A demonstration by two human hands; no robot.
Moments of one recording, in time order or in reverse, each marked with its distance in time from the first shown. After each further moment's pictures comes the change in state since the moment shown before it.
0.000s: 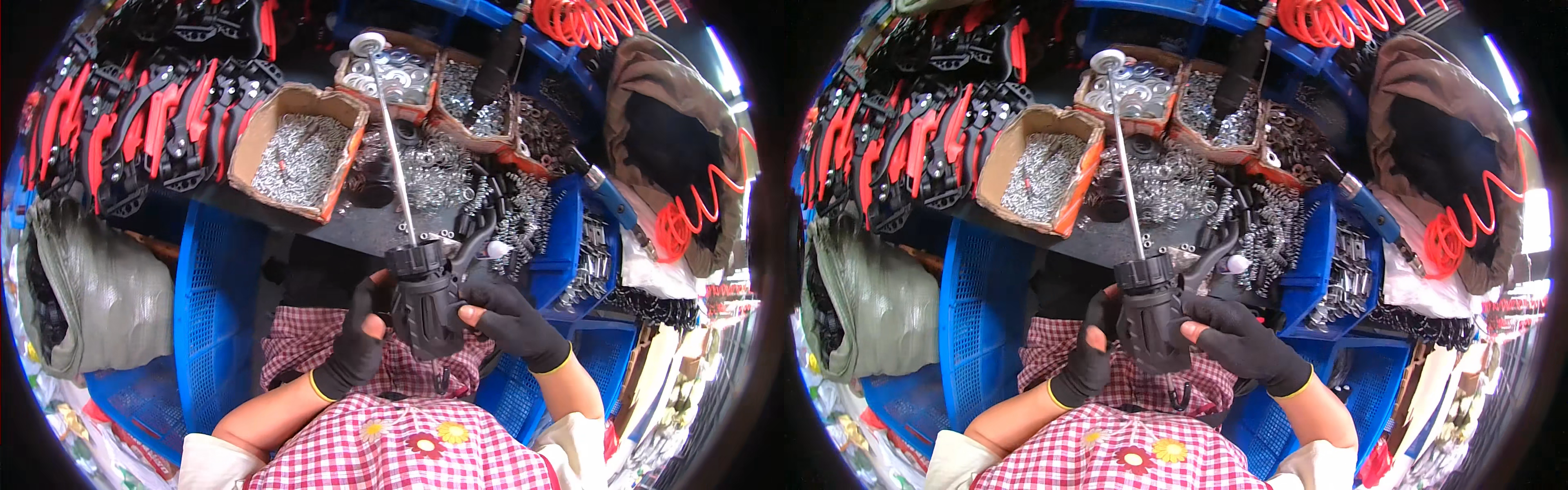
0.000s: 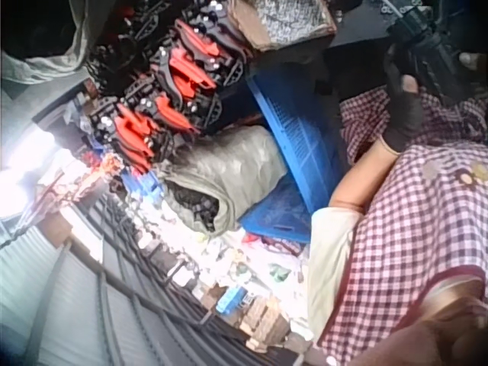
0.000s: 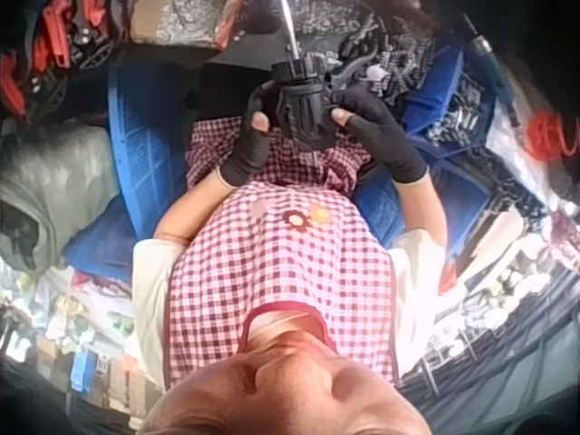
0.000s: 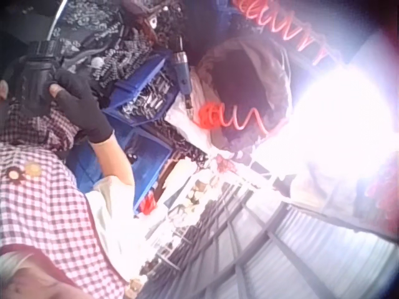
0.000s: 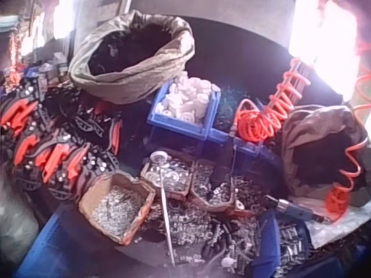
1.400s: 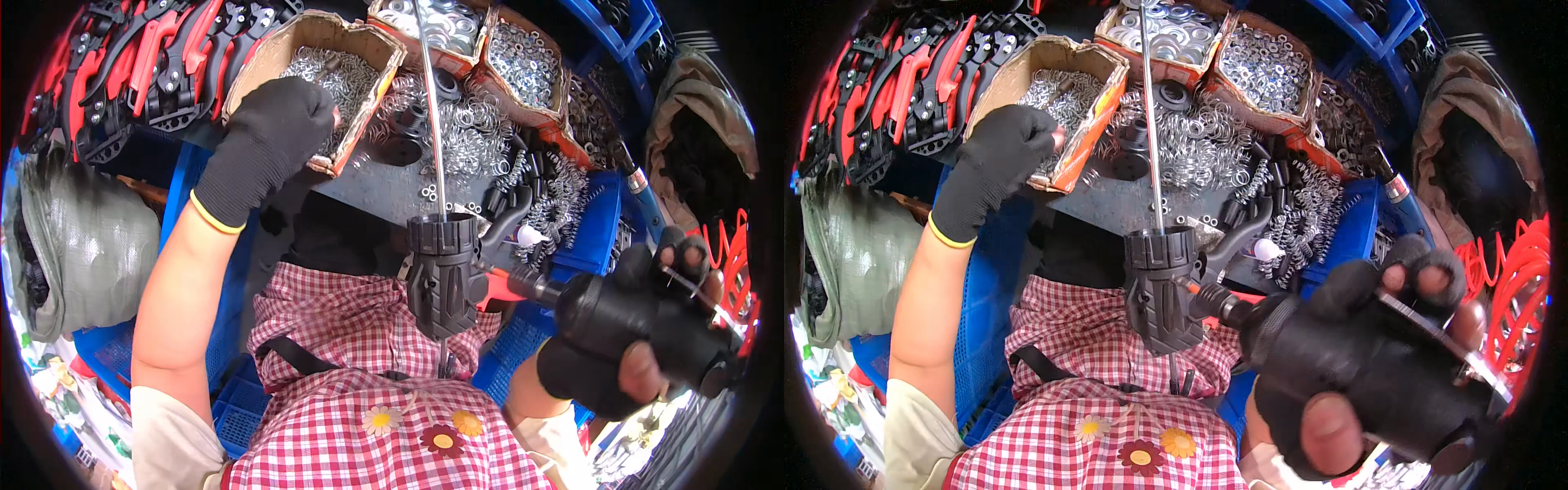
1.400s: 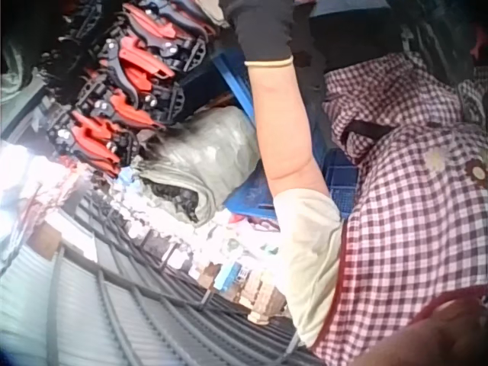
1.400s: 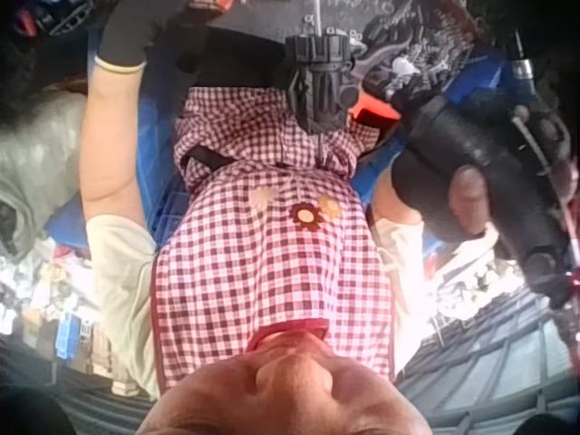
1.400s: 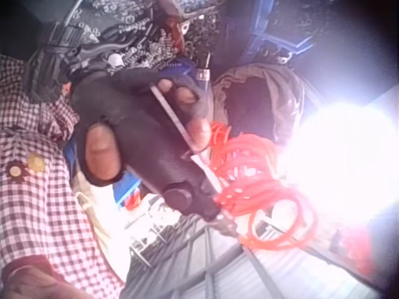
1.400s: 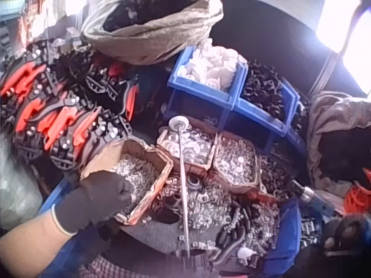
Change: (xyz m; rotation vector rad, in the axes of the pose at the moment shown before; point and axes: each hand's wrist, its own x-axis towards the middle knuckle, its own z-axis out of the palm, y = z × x) left_hand 0.150 0.166 -0.052 1.808 0.054 -0.056; right_hand 0.004 -0.043 0.016 0.027 0.398 -1.278
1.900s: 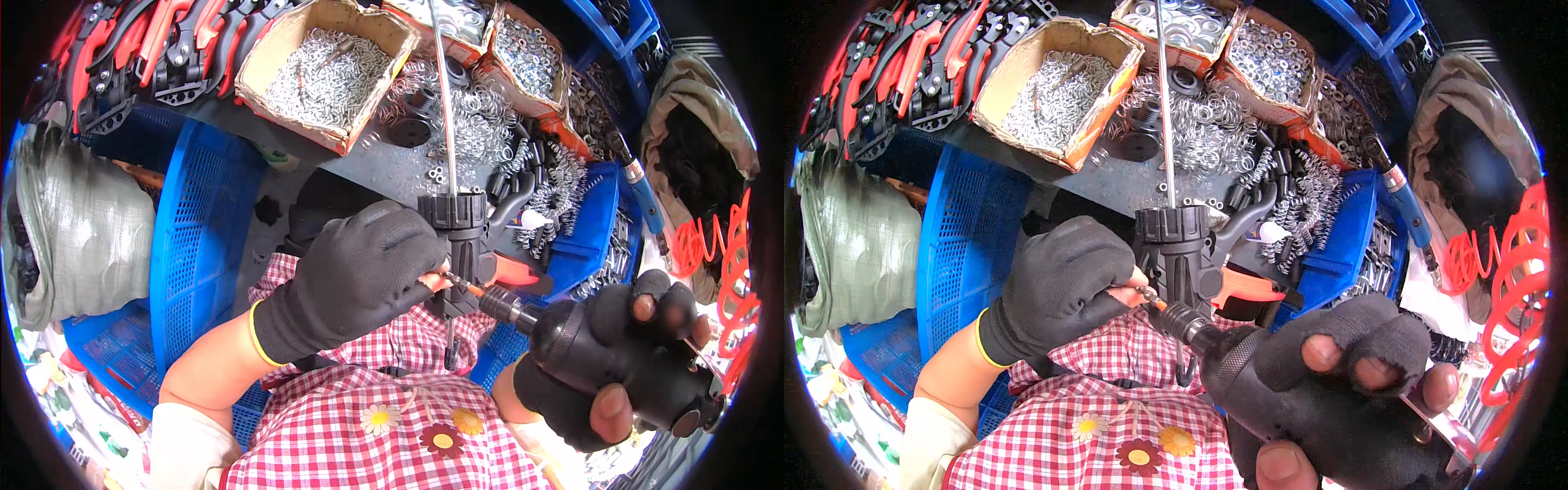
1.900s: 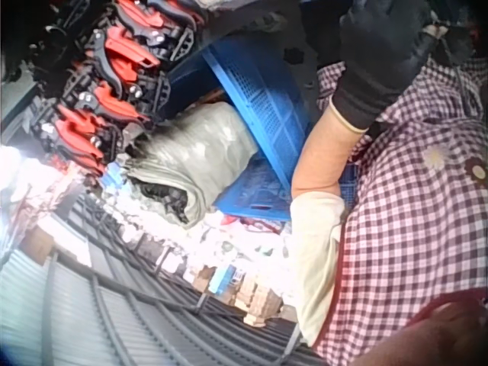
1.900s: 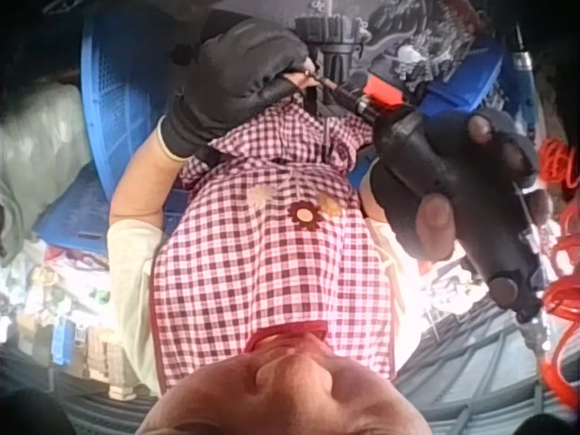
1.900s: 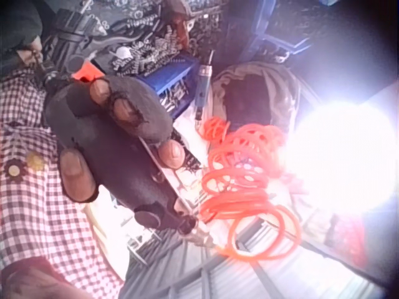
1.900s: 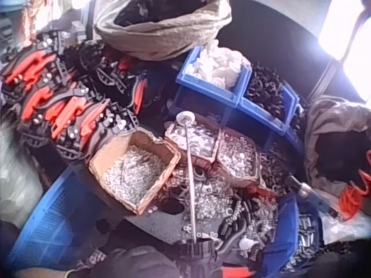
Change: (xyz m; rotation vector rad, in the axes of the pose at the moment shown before) left_hand -0.123 0.064 0.051 -0.540 0.269 0.636; right_hand -0.037 -0.023 0.041 0.018 0.234 -0.003
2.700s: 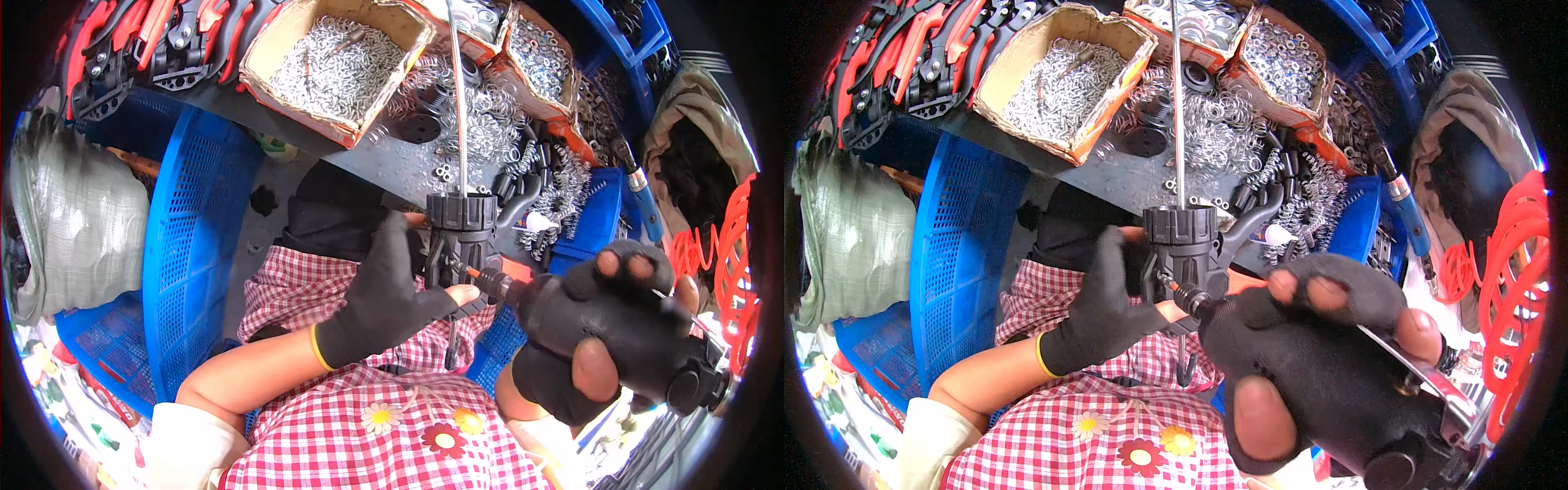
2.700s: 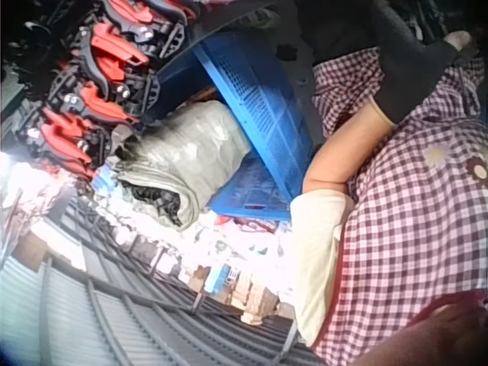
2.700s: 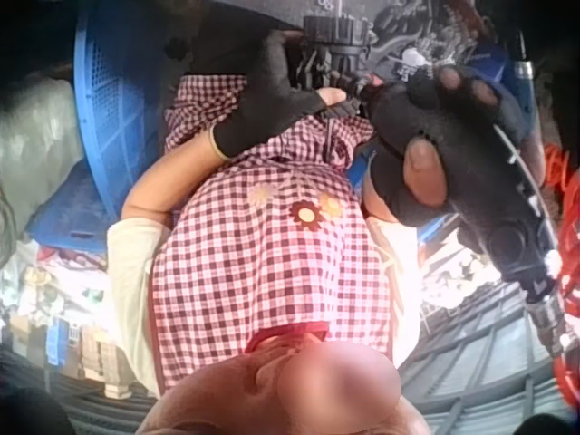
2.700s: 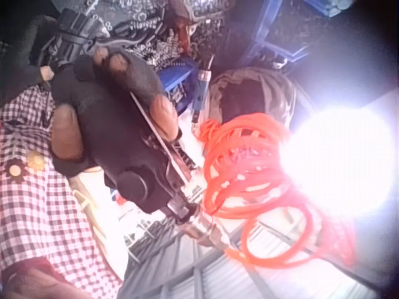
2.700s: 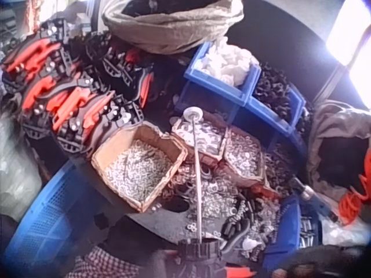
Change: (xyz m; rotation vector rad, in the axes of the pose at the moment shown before) left_hand -0.039 -0.004 0.078 -0.680 0.043 -0.709; right_hand 0.003 0.016 -0.002 0.069 -0.216 0.170
